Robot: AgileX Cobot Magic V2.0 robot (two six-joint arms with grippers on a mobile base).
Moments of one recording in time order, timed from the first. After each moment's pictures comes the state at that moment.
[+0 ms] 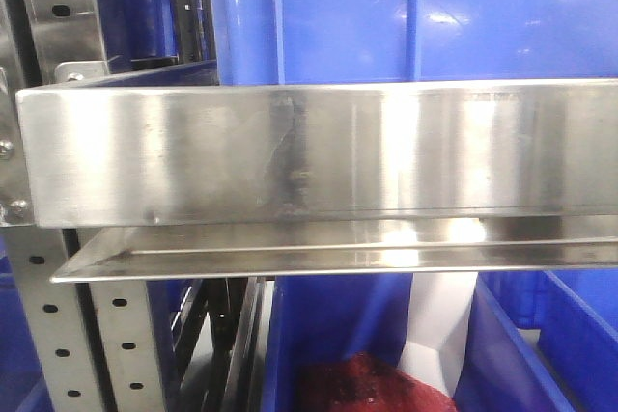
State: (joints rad) left arm -0.09 -0.02 0.03 -0.04 0.12 0.03; right arm 0.02 0.32 -0.56 0.02 0.20 0.06
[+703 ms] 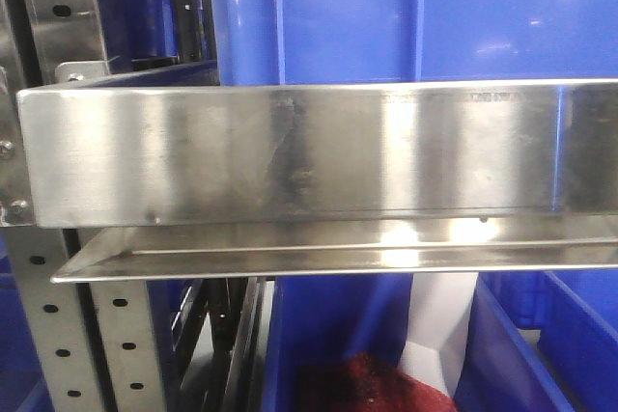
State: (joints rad) left arm -0.09 -0.02 0.03 -0.04 0.12 0.03; right arm -0.03 -0.01 0.03 0.02 -0.03 0.06
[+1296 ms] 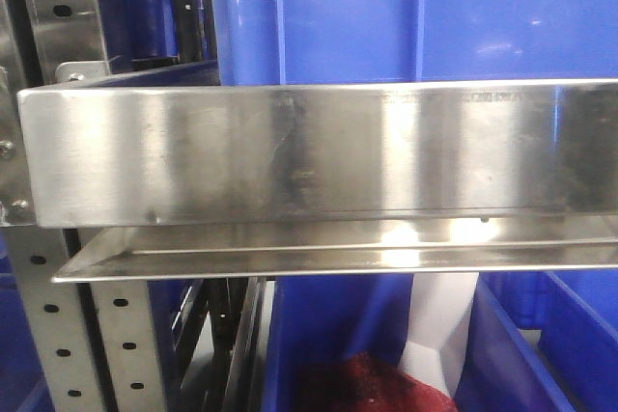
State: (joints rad) left arm -0.09 -0.02 0.03 -0.04 0.12 0.03; right arm 0.03 -0.01 0.03 0.02 0.00 0.07
